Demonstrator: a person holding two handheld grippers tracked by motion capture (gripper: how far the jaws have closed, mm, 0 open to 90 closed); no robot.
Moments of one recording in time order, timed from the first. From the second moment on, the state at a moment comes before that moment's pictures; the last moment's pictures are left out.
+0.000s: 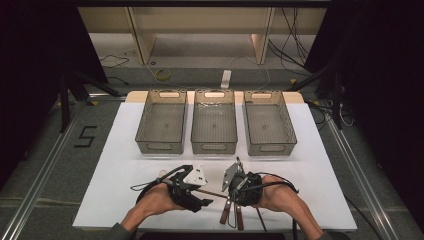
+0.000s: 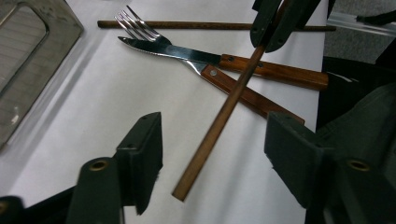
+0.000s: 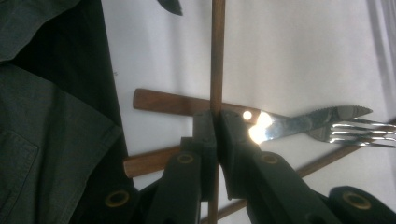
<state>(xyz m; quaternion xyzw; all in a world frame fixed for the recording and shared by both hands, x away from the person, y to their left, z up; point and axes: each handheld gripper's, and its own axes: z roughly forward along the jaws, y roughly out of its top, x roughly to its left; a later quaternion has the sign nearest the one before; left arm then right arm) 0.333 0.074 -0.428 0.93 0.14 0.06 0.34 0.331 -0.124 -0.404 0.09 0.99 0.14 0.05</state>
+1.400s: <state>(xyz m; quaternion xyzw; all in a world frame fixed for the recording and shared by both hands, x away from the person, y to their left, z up) 0.330 0.076 -0.436 0.95 0.09 0.04 0.29 0.332 -0.143 -0.398 0.13 0.96 0.22 0.08</state>
